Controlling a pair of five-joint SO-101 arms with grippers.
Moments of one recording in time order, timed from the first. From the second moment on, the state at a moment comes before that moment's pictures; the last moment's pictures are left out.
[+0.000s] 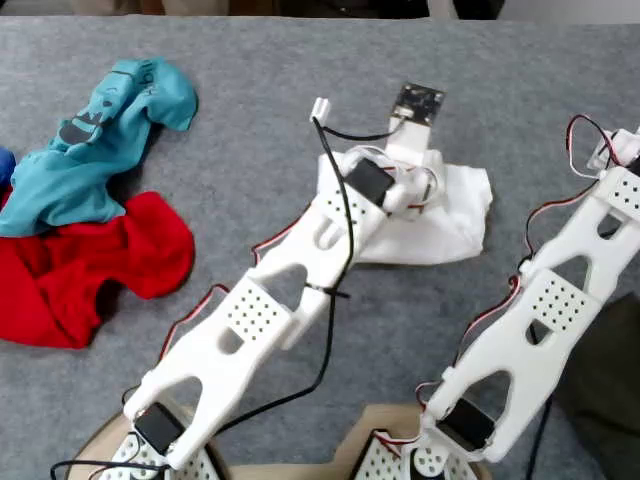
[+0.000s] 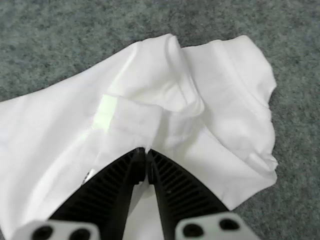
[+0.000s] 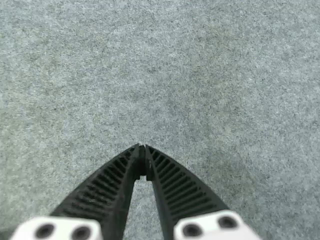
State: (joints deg) left arm 38.6 70.2 -89.1 80.0 8.0; right arm 35.7 72.5 -92.9 77.1 -0.5
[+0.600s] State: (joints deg) left arm 49.3 68.5 -93.2 85.1 8.0; right arm 35.7 72.5 -92.9 77.1 -0.5
